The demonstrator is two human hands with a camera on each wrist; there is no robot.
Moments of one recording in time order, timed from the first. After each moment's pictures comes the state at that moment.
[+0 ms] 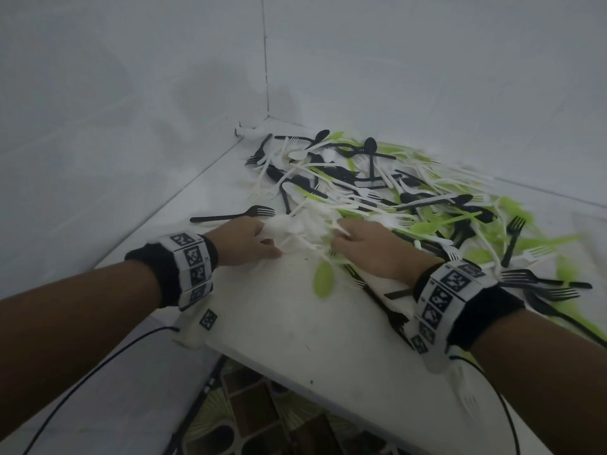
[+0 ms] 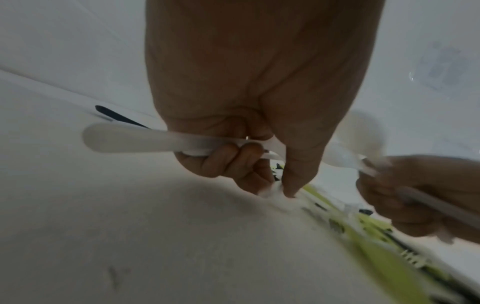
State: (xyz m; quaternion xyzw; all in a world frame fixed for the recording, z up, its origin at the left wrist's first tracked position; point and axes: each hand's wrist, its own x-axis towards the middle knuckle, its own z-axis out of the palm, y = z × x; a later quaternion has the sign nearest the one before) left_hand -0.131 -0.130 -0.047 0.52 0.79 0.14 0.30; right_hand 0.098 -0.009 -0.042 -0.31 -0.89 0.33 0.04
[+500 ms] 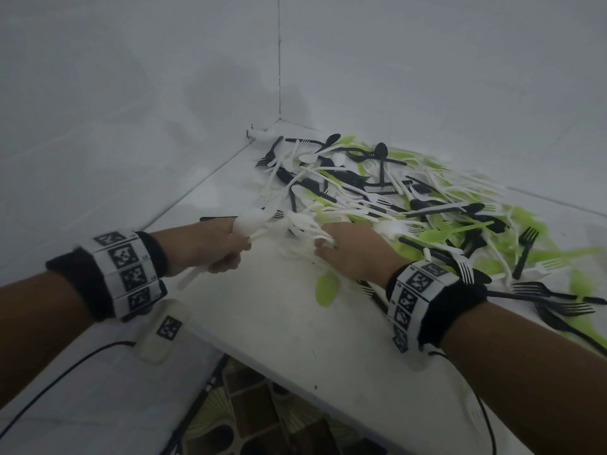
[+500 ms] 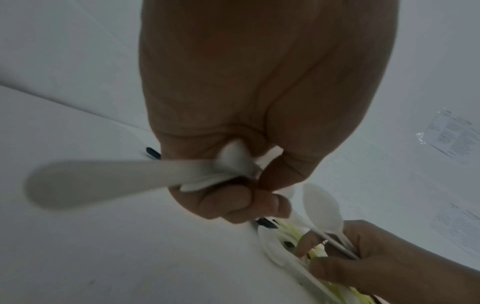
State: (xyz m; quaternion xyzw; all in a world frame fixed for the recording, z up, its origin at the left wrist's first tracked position) left_hand -0.152 -0.173 -0.022 0.40 0.78 0.23 0.42; right_hand 0.058 -0.010 -0.061 -0.30 -0.93 0.19 0.01
